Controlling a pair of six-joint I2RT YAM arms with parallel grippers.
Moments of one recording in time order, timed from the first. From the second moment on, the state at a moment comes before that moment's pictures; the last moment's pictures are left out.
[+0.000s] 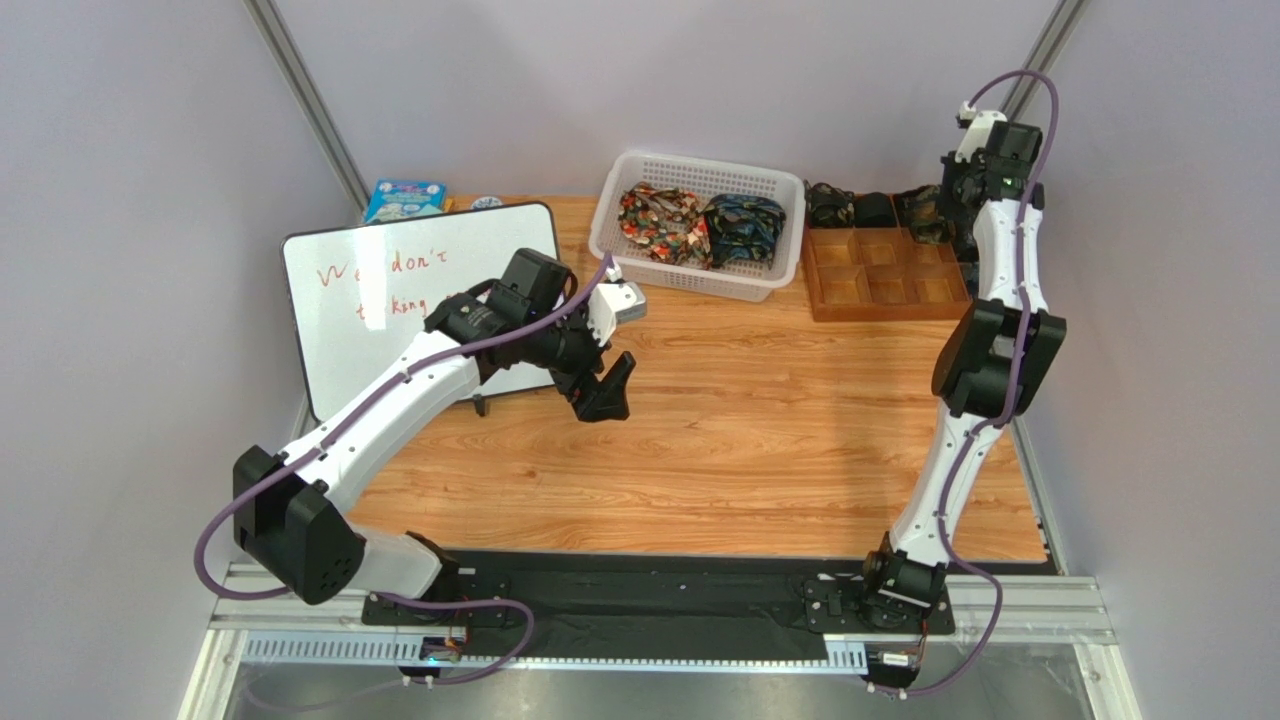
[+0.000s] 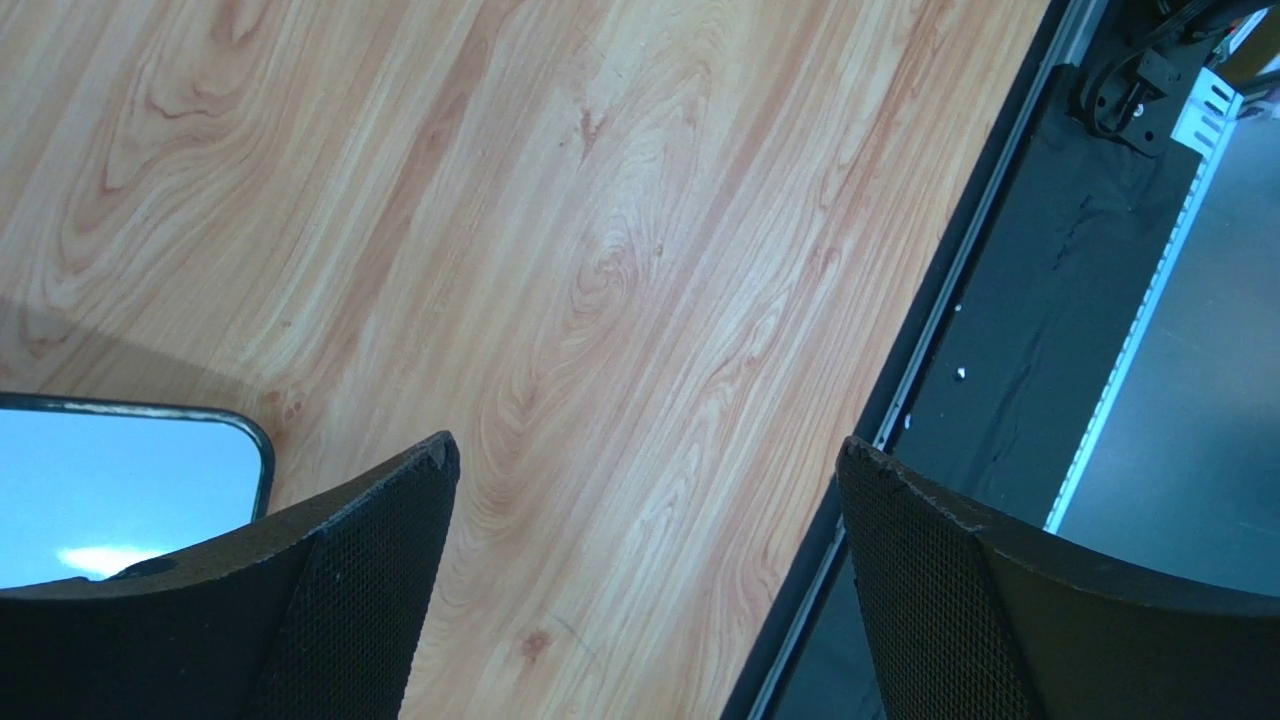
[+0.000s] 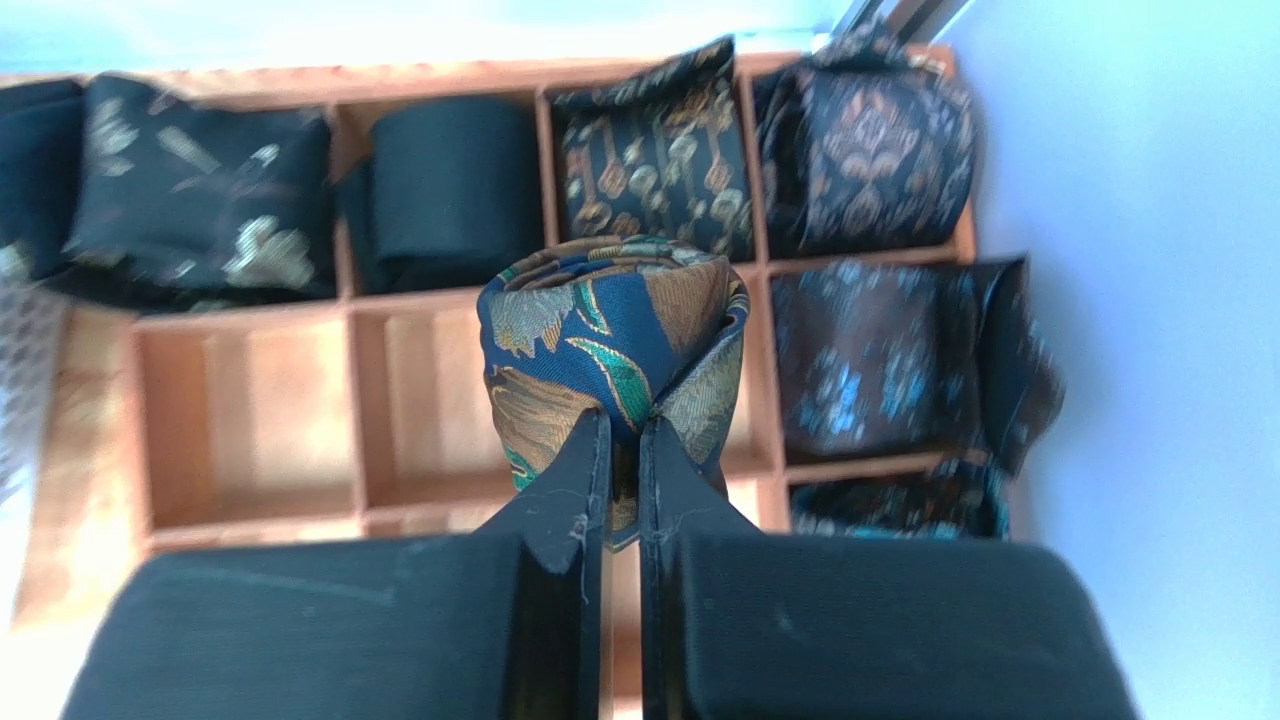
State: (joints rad) left arm -0.58 1.38 1.26 -0.79 0.55 0.27; right arm -0.31 2.27 2.23 -0.58 -0.16 -0.18
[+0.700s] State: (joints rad) left arm -0.56 1.40 1.26 -0.83 0.58 0.25; right arm -0.35 2.43 2.29 -0.52 -0.15 -0.29
